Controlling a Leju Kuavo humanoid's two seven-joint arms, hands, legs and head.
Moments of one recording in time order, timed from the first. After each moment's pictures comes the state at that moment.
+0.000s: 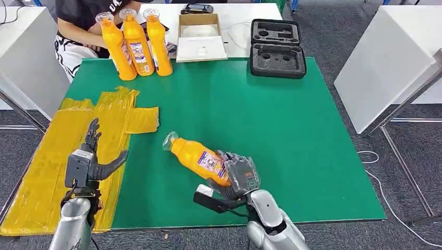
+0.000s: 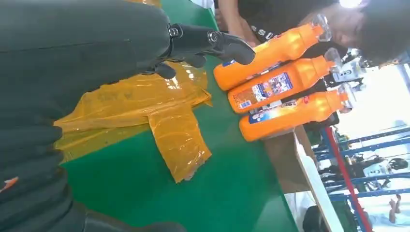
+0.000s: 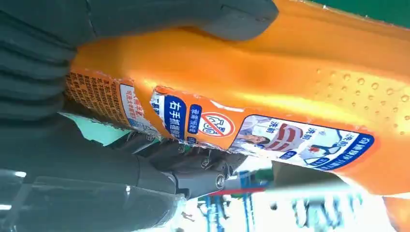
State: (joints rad) left arm -0.26 -0.08 0.16 -1.16 -0.39 0.04 -0.46; right arm -0.12 0.04 0.51 -1.32 1.12 -0.33 0.12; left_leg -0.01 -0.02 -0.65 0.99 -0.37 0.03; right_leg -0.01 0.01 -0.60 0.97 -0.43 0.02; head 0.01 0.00
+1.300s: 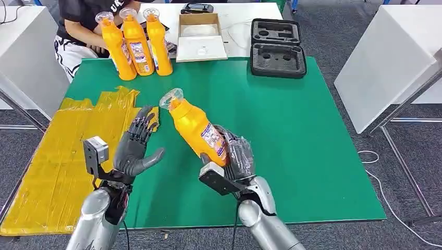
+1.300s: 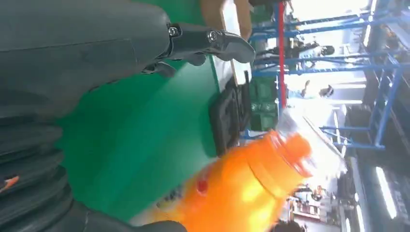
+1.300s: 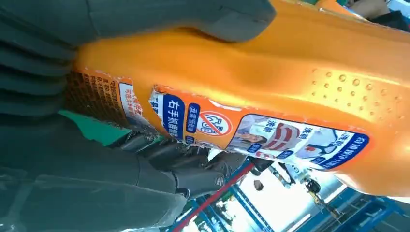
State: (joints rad) left arm -0.24 -0.13 -0.17 -1.36 0.05 -0.24 -0.24; right arm -0.22 0.15 0.44 -1.20 0.70 -0.50 -0.22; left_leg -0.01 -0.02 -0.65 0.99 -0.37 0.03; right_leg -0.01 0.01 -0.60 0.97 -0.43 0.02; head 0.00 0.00
